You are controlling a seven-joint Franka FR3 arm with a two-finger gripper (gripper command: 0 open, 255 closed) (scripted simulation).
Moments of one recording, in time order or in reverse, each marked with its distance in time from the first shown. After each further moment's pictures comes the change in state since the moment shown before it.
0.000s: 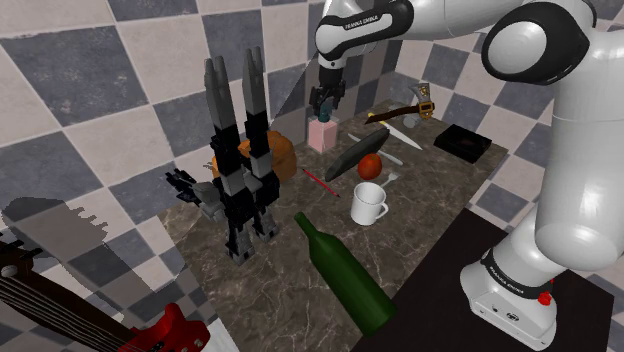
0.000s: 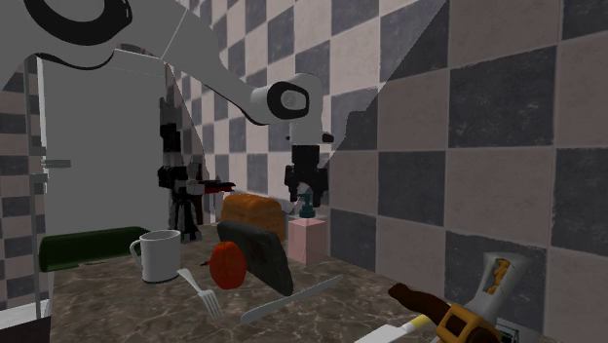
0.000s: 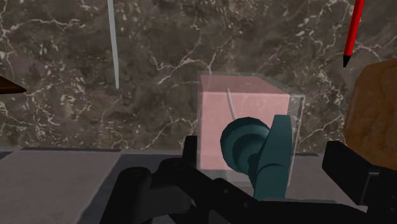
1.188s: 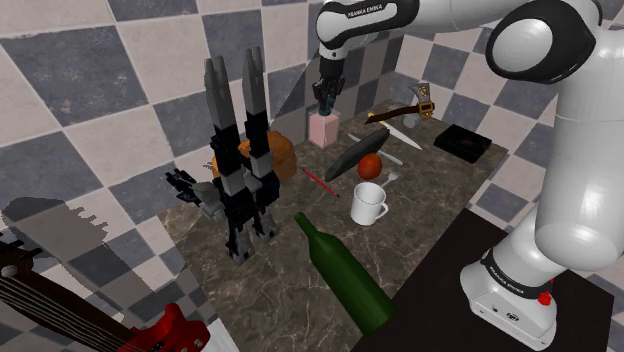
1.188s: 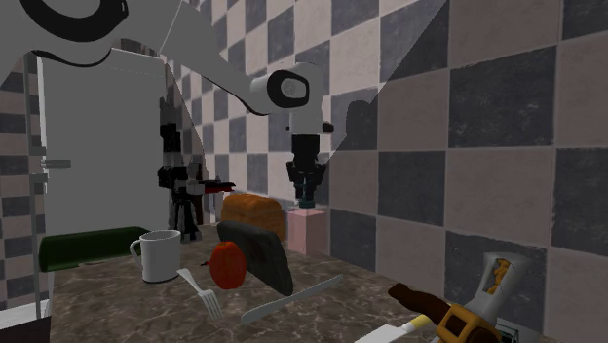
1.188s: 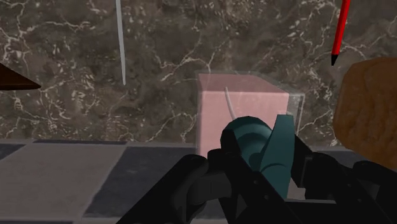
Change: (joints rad) arm -0.001 -0.018 -0.001 0.042 -0.002 -0.060 0.002
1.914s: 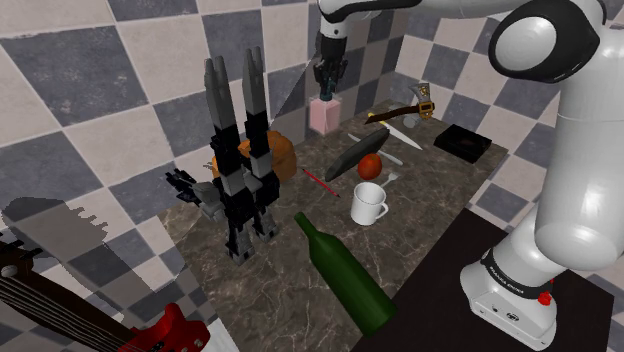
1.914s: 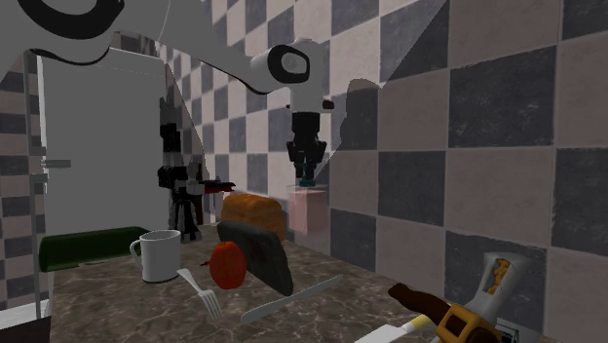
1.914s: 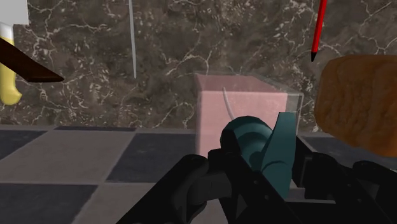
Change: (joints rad) arm -0.003 -0.012 -0.001 0.130 -0.003 -0.142 0.006
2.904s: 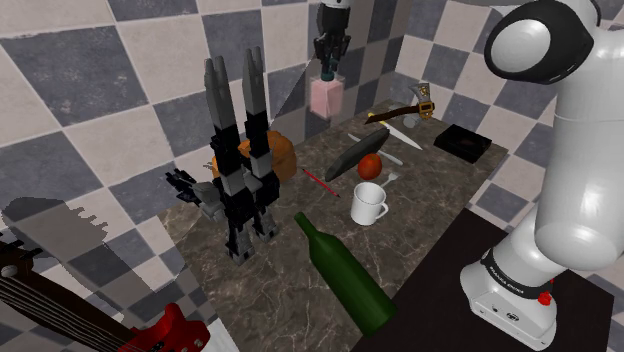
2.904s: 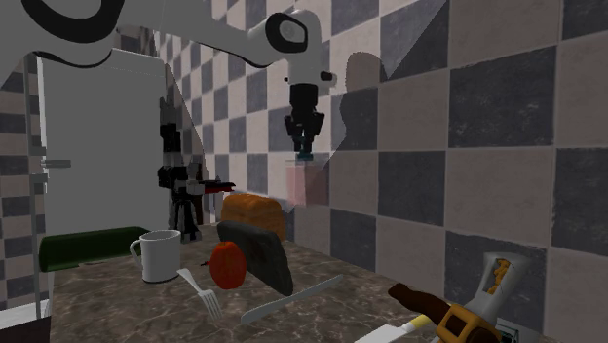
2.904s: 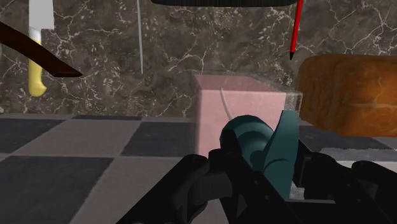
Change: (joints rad) arm 0.001 0.017 0.002 0.214 -0.001 -0.196 0.016
